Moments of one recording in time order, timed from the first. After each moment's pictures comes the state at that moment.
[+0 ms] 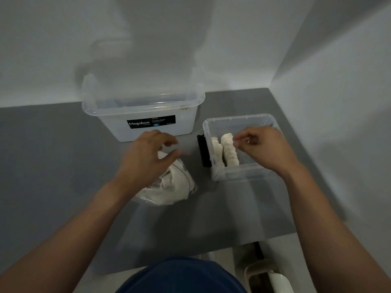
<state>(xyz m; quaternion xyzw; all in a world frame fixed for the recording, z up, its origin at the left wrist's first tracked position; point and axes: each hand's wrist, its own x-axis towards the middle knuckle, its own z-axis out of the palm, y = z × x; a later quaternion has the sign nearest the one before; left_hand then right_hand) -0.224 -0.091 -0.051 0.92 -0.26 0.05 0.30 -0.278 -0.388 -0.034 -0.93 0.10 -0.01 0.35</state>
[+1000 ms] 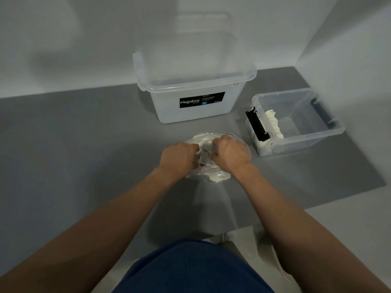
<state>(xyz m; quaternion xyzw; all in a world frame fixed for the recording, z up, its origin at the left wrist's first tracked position) -0.202 0.001 -0.145 0.95 -0.29 -0.11 0.07 -0.249 -0.163 -0.140 -0.99 0.10 0.06 0.08</state>
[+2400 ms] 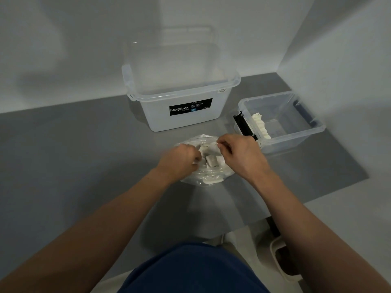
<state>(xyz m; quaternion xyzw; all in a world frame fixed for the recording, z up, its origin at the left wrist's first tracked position) -0.195 -0.009 -0.144 0.89 -0.42 -0.08 0.15 -0.291 -0.185 -0.091 -0.97 0.08 -0.12 0.21</state>
